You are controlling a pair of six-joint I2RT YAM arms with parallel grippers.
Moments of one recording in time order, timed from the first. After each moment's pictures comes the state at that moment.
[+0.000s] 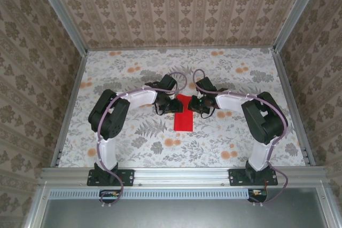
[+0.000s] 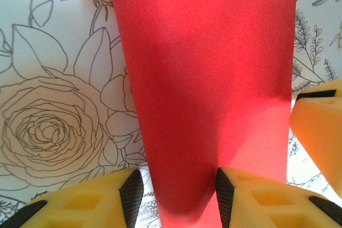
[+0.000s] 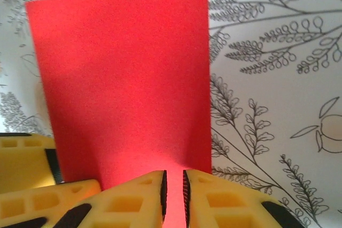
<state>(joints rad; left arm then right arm) -0.69 1.96 1.27 -0.52 0.32 -0.51 0.47 1.83 1.04 -0.30 -0.27 0.73</state>
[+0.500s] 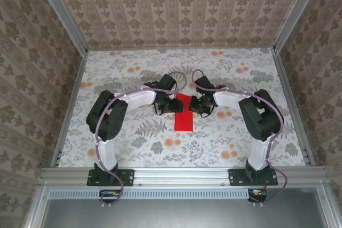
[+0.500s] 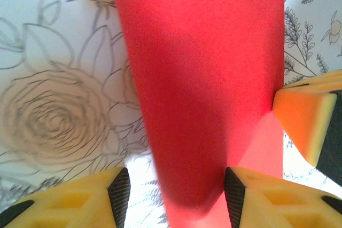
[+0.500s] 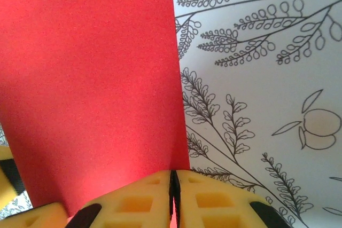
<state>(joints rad) -0.68 1.91 1.25 -0.53 0.31 -0.49 0.47 1.88 1.11 -0.41 -0.27 0.73</state>
